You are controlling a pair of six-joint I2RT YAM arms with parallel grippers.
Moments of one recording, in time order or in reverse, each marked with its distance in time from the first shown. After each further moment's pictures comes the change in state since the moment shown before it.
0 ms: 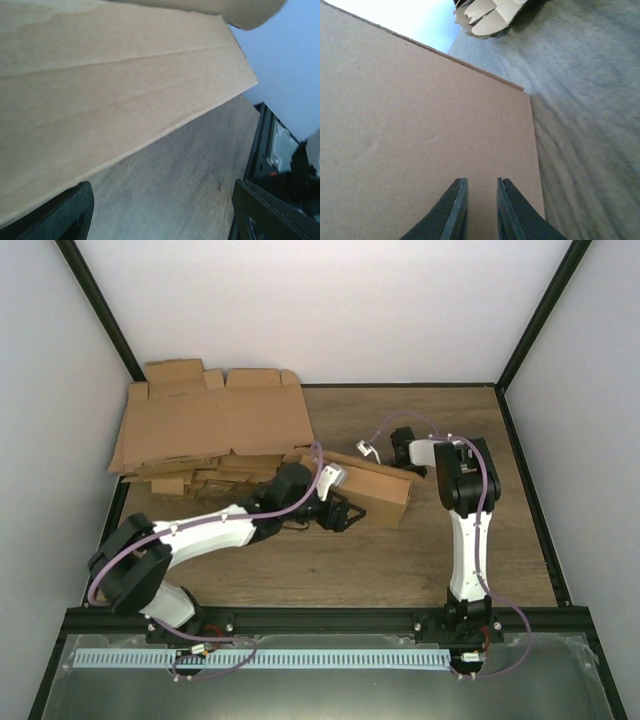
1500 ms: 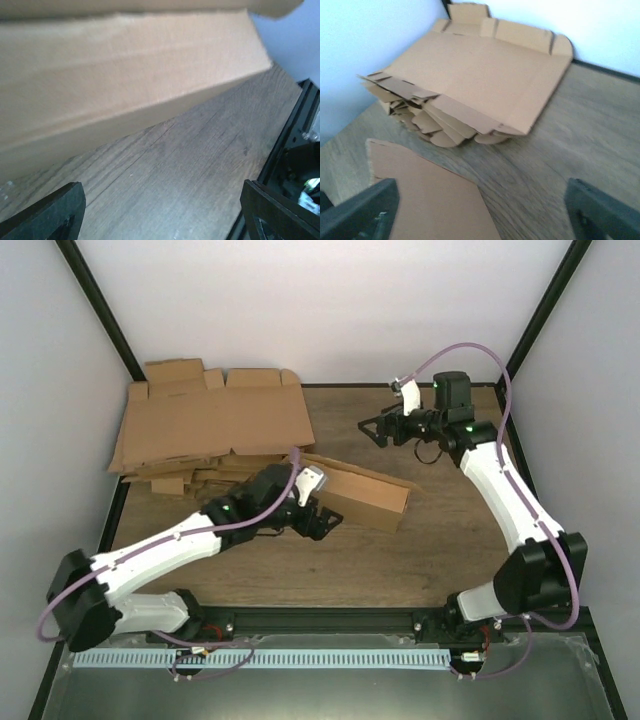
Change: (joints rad) left arm -0.047 -0.291 -0.008 -0.453 -0.190 0.103; right arm 0.022 -0.787 -0.032 0.105 0.685 0.409
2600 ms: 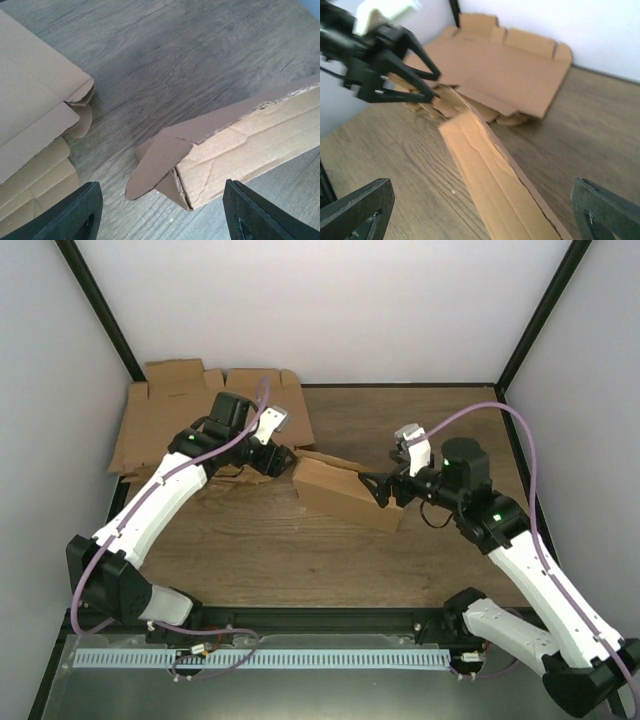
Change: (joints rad) left arm 0.459 0.167 0.483 -0.510 0.127 0.426; right arm 0.291 -0.598 -0.342 -0.009 0.309 0.098
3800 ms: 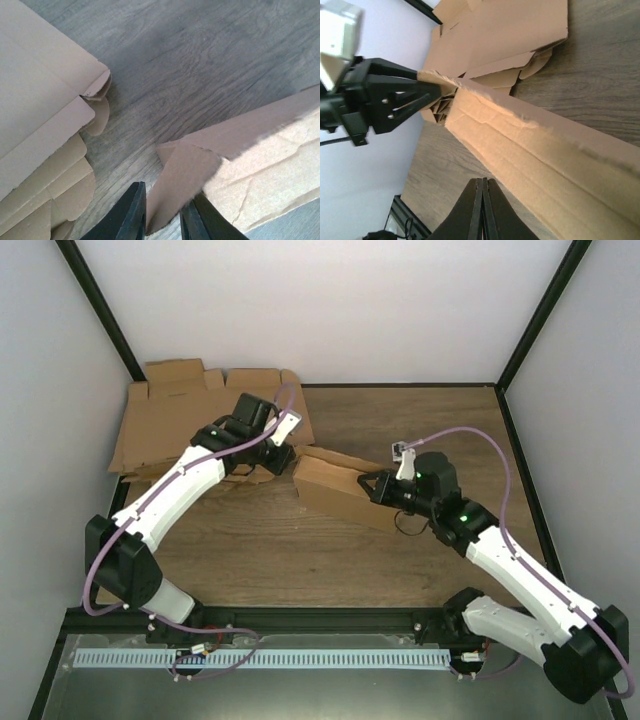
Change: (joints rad) left arm -0.072 0.100 0.020 0.017 -0.160 0.020; right arm 0.047 0.069 -0.232 0.238 0.019 0.714
